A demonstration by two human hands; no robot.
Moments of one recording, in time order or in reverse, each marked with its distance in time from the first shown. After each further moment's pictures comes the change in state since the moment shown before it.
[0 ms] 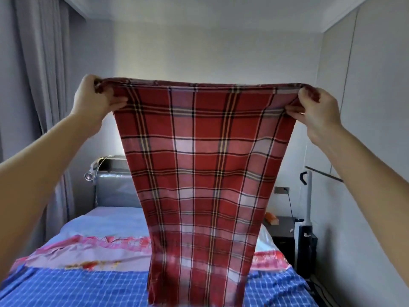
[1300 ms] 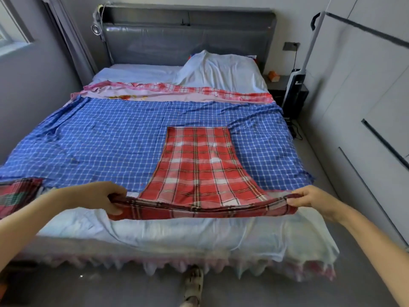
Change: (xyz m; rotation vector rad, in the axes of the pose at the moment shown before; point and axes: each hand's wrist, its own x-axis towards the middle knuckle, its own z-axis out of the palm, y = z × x) left_hand -0.642 0.073 -0.247 0.904 -1.443 -0.792; right_hand -0.609 -0.044 -0.364 -0.476 -0.934 1.081
